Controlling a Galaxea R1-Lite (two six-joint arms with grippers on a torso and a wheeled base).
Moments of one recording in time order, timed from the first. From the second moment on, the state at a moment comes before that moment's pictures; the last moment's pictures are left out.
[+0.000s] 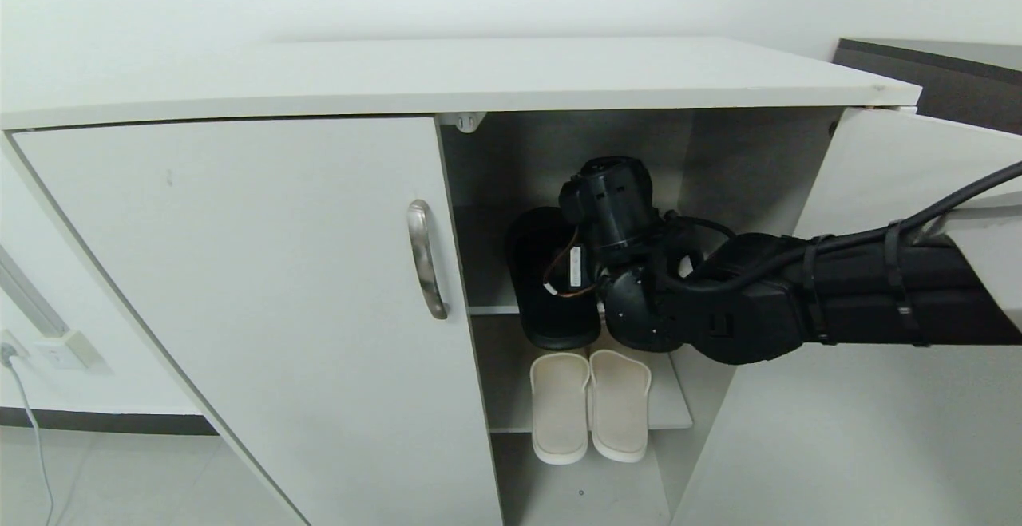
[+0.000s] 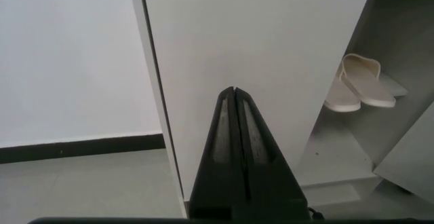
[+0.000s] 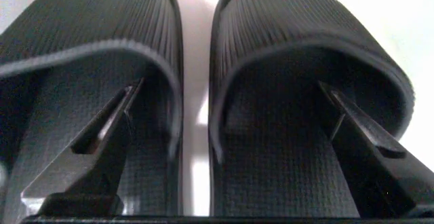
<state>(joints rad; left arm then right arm) 0.00 0.00 0.00 0.00 -0.06 0.00 0.83 2.06 -1.58 -0.09 -0.80 0.29</state>
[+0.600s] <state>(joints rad) 0.00 0.00 0.00 0.00 -0.06 0.00 0.89 1.88 -1.34 -0.16 -0.72 0.31</state>
